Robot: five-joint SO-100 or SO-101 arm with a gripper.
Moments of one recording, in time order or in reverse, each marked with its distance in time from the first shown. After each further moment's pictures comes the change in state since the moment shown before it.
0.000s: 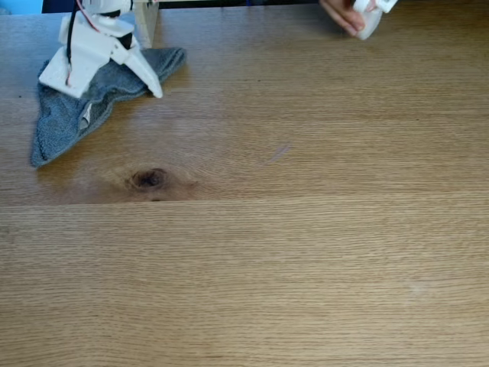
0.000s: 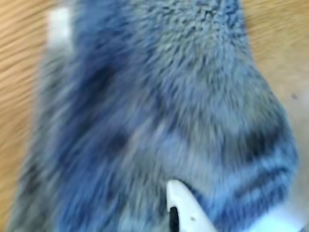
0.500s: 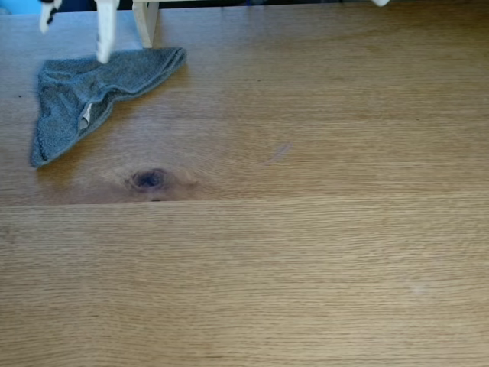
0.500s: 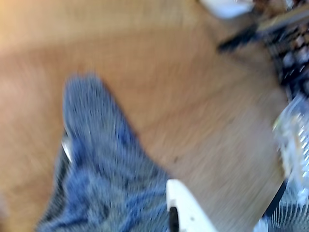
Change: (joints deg) arm -4.6 35.6 22.9 -12.7 -0.6
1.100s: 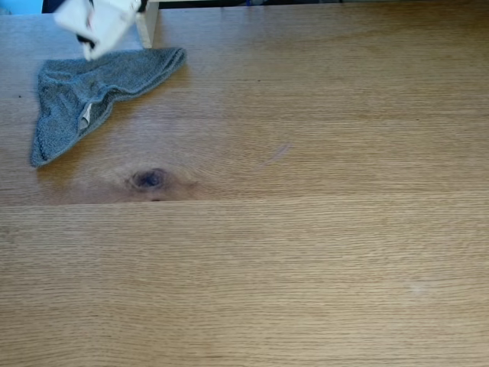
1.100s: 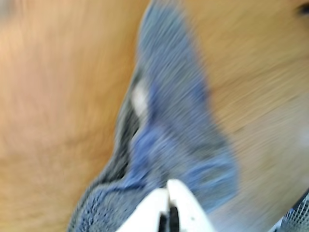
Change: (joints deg) arm -7.7 7.1 -0.1 16.3 4.7
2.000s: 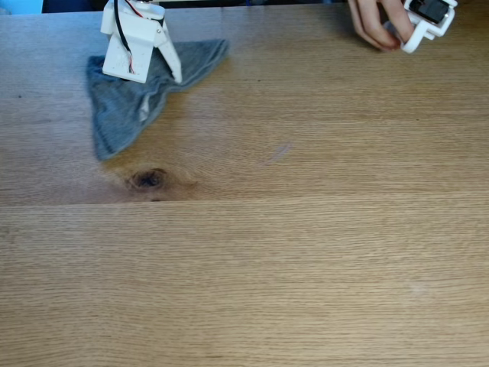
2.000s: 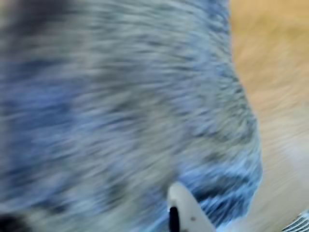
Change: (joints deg) arm 11.0 -39.5 1.8 -20.0 -20.7
